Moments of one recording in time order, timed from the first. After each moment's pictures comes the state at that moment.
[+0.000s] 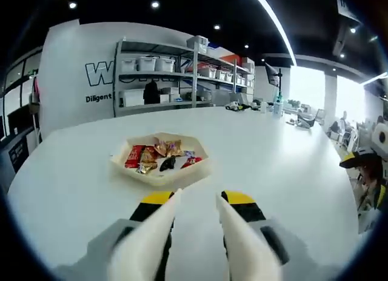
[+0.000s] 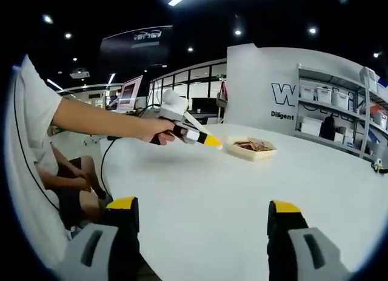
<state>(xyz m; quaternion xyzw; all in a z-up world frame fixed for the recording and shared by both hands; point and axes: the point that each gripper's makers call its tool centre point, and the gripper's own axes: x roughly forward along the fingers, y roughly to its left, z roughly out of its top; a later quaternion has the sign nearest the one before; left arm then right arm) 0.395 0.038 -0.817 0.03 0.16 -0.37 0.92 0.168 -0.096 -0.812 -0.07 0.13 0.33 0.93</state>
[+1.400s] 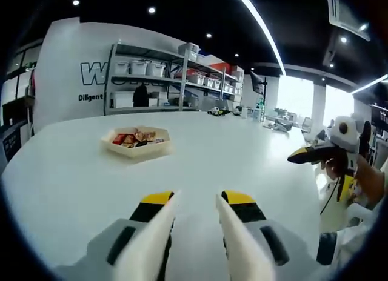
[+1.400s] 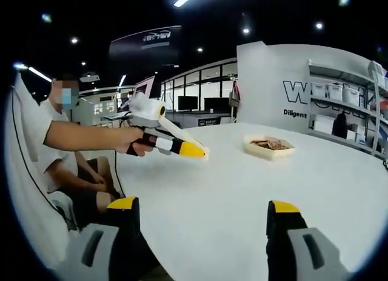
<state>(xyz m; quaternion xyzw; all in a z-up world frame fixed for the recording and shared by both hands) 0.286 0.053 -0.819 0.01 0.14 -0.41 0.90 0.161 -0.069 -0.819 -0.06 0.14 0.38 0.91</state>
